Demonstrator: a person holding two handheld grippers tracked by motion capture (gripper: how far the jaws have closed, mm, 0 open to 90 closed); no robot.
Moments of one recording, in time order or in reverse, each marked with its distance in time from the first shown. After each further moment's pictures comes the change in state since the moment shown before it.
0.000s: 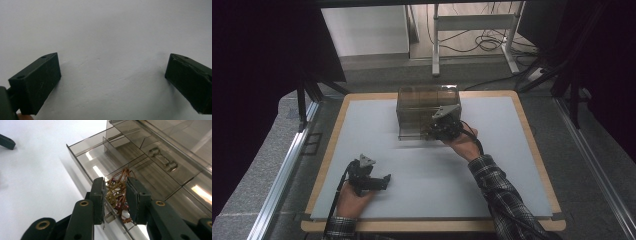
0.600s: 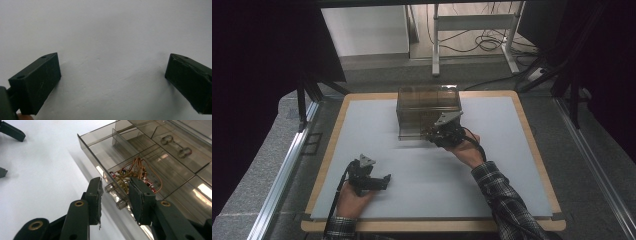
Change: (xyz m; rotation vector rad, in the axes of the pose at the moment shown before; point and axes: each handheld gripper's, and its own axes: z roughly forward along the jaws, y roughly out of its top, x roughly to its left) left arm 0.000 0.000 0.000 0.000 0.000 0.000; right arm 0.011 -0.016 -0.006 -0.008 0.020 -0.016
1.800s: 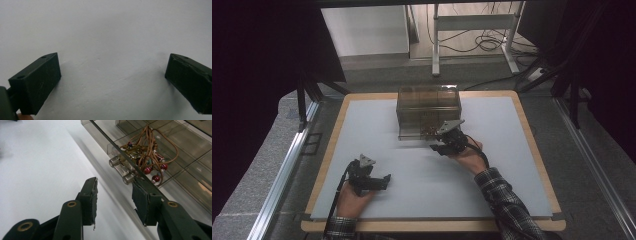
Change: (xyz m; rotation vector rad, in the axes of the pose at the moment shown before) left arm 0.000 0.000 0.000 0.000 0.000 0.000; right arm 0.004 -0.028 0.007 0.046 0.008 0.009
